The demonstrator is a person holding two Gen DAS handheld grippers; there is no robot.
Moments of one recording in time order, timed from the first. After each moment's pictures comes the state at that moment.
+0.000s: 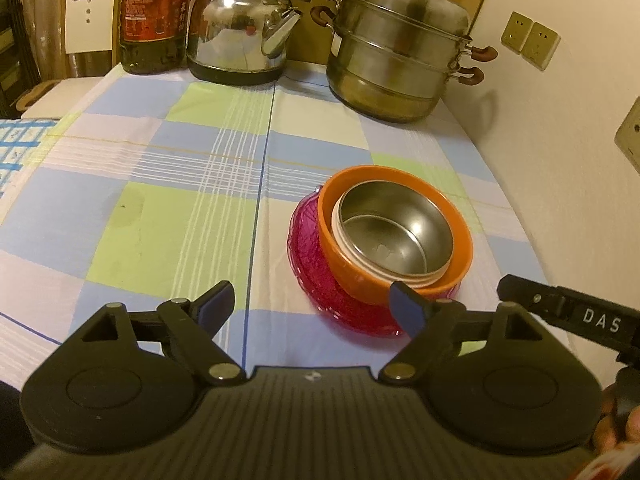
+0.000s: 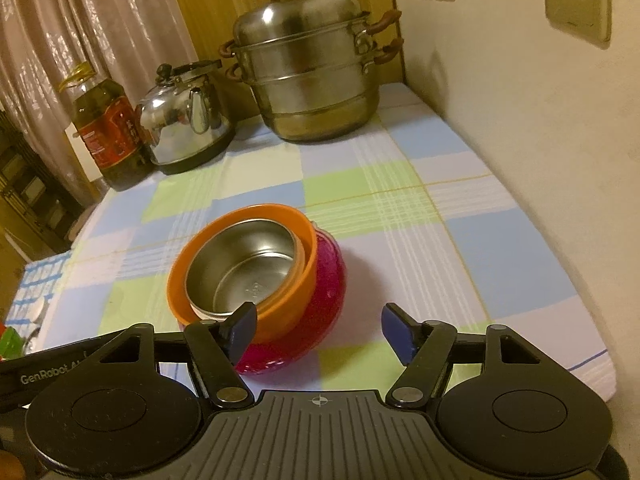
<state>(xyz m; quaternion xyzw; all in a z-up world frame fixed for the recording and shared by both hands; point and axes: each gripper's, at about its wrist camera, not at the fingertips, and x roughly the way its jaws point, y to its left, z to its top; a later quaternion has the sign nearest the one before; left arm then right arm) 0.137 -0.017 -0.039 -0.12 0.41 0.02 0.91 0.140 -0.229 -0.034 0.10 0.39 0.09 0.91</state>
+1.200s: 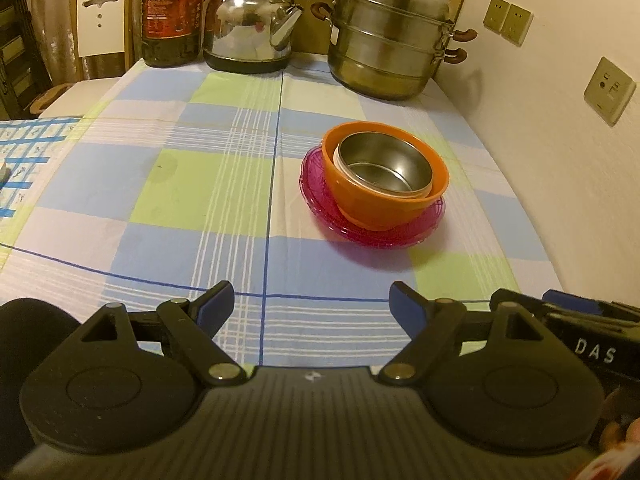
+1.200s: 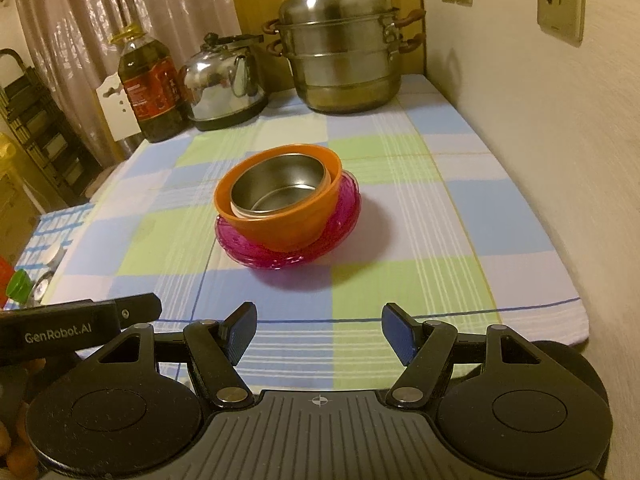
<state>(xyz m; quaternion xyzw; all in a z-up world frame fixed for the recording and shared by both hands) 0.043 -0.028 -0.025 -0.10 0.41 0.02 0.91 0.045 -0.224 -0.027 0.05 0.40 0.13 0.90</state>
